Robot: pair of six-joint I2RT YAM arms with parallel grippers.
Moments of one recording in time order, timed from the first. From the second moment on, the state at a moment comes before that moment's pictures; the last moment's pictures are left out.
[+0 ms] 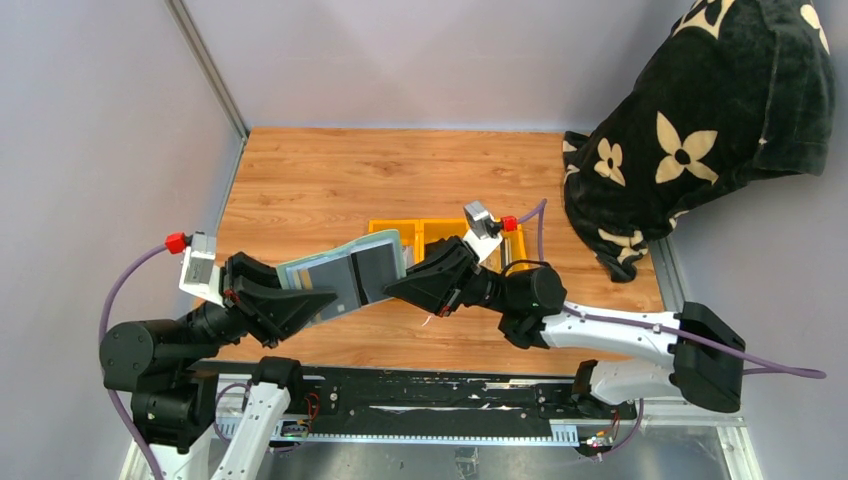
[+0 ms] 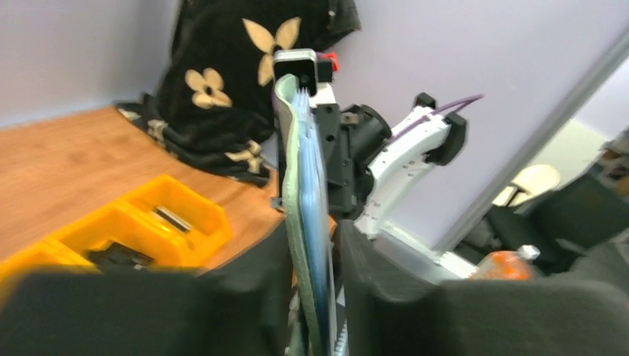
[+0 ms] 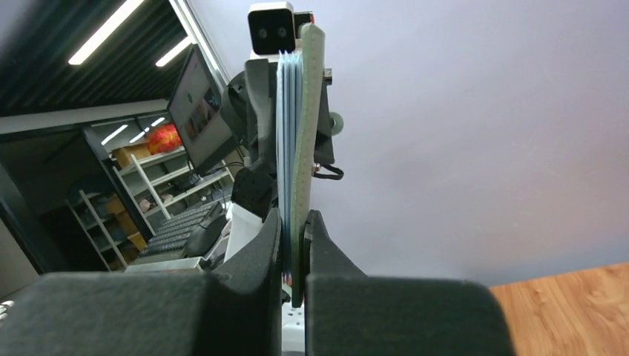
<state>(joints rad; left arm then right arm) -0.10 0.36 1.09 -0.30 0.94 -0.76 1.16 1.25 0.71 1.28 -0.33 0.83</state>
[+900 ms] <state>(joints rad) -0.10 0.42 1.11 -0.75 1.17 -0.23 1.21 1.41 1.70 -0.84 -0.55 -0.01</state>
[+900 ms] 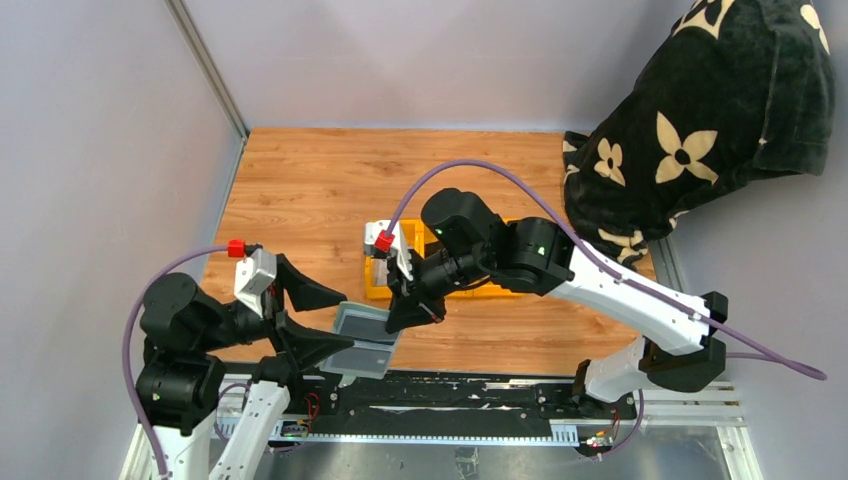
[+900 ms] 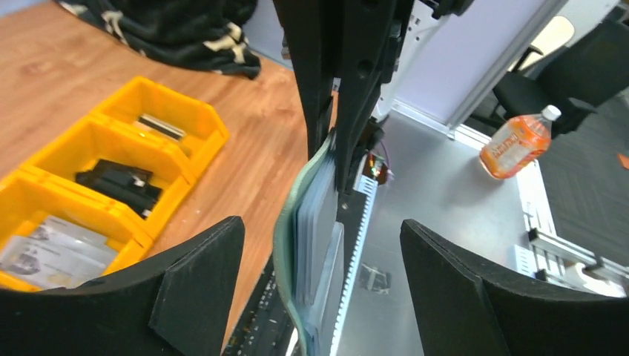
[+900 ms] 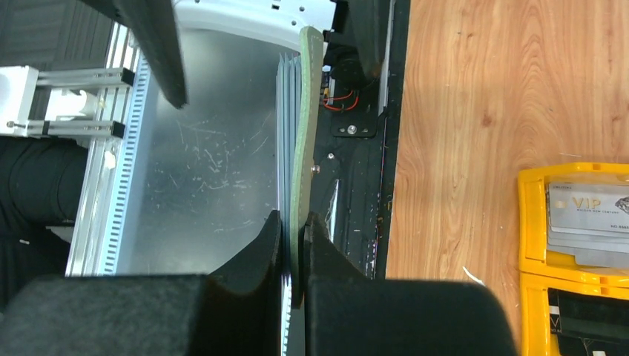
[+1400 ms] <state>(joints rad) -0.10 0.41 0.98 -0.77 1.28 -0.20 1.24 1.58 1.90 -0.95 -0.58 -0.08</state>
